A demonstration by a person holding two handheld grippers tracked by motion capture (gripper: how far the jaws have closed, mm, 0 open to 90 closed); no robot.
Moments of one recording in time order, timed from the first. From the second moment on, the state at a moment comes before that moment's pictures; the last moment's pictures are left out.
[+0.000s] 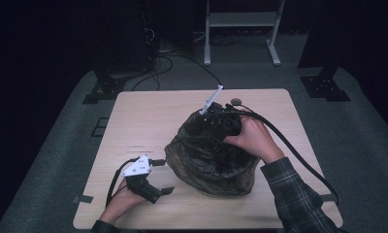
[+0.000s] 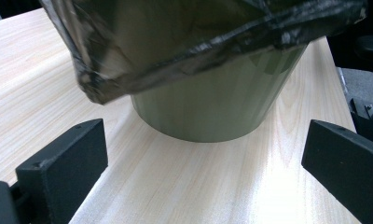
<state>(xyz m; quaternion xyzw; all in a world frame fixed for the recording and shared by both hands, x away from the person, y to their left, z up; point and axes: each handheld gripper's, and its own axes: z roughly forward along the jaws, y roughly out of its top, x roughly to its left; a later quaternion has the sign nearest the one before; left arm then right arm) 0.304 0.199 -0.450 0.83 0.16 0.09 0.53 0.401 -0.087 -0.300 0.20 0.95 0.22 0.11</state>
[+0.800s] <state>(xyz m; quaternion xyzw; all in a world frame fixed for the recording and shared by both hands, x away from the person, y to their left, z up) 0.297 0.220 -0.456 0.84 0.18 0.11 0.50 0.345 -0.215 -0.271 0.23 0.87 0.42 0.14</state>
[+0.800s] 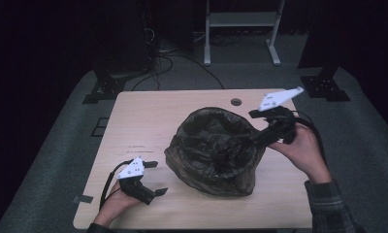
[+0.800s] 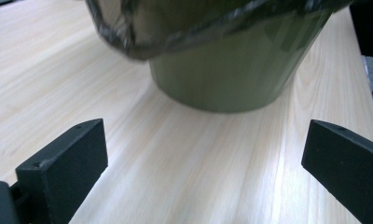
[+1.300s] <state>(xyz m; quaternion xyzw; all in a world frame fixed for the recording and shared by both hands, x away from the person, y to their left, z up) 0.289 0.235 -0.475 0.88 0.21 0.13 0.40 0.303 -0.316 -0.362 0.30 0.82 0.46 0.16</state>
